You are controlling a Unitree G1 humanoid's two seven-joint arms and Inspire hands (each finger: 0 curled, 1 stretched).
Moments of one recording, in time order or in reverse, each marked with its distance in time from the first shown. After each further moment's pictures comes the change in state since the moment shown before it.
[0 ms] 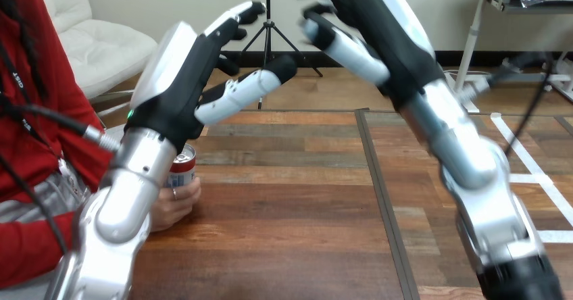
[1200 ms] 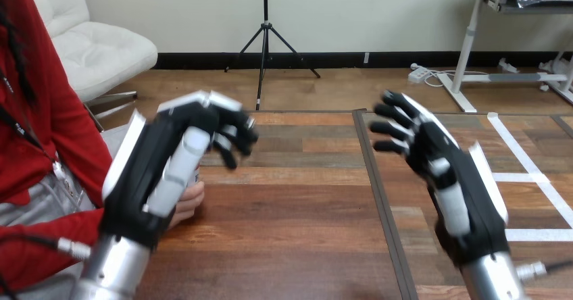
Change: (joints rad) left arm 0.386 -0.088 0.084 0.033 -0.486 -0.417 -0.114; right arm 0.618 0.046 -0.093 -0.072 0.284 -0.280 0.026
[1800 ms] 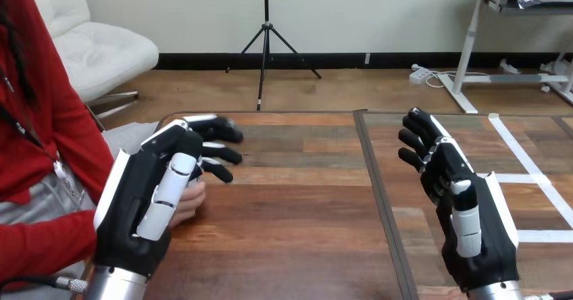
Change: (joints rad) left arm 0.101 -0.069 0.016 0.003 -0.054 0.000 0.003; right arm 0.101 0.038 -0.017 -0.038 0.044 -0.001 0.012
